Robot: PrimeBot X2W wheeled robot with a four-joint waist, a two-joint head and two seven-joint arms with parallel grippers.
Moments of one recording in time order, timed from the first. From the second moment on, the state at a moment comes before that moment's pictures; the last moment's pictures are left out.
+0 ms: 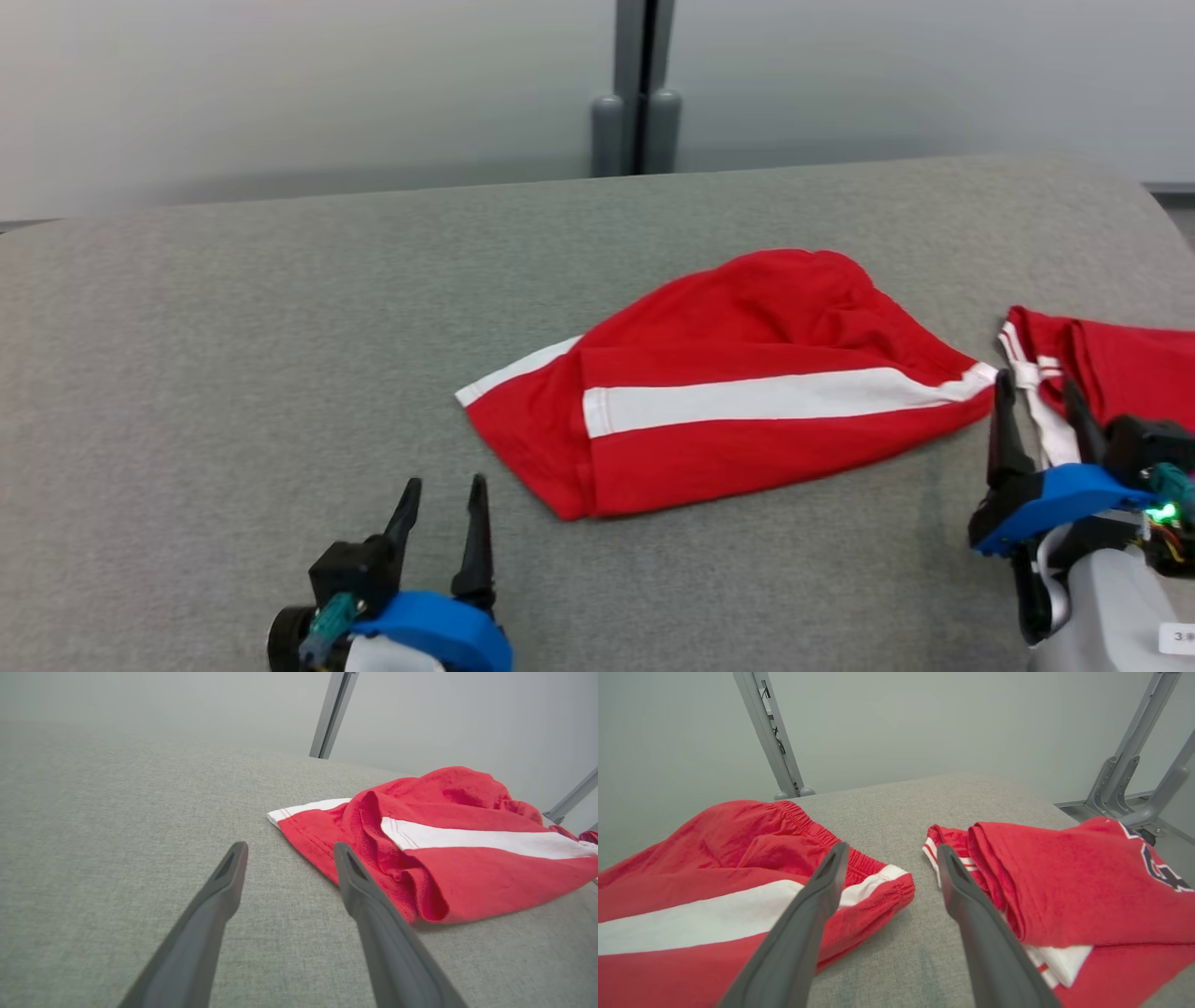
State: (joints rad) left arm -0.11 0.05 -0.32 0.46 -0.39 0.03 -0.26; right arm -0.41 -0.05 -0.33 0.72 -0.01 0.13 -0.26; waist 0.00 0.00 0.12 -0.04
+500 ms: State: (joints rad) left arm -0.32 0.05 -0.50 0.60 -0.58 0.00 -0.26; right arm -0.34 -0.05 -0.03 0.51 0.10 0.13 -0.26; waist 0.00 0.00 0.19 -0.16
